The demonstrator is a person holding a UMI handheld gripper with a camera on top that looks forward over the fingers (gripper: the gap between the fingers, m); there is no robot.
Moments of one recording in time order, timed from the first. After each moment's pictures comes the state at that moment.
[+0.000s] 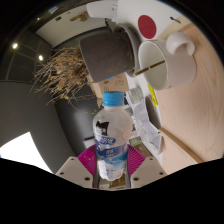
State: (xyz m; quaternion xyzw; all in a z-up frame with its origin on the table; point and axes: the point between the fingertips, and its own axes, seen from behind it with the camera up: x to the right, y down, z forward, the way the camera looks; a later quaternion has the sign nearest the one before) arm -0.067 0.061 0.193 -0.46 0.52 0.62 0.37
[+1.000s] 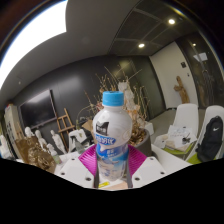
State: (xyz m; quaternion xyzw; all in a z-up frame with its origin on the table) arm 0.149 0.053 0.280 -0.72 0.19 0.05 0.67
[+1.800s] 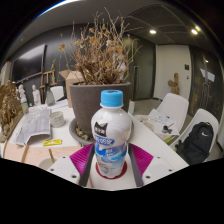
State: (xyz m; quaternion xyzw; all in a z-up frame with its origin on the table) arm 0.232 0.063 0.055 -0.83 0.13 -0.09 0.53
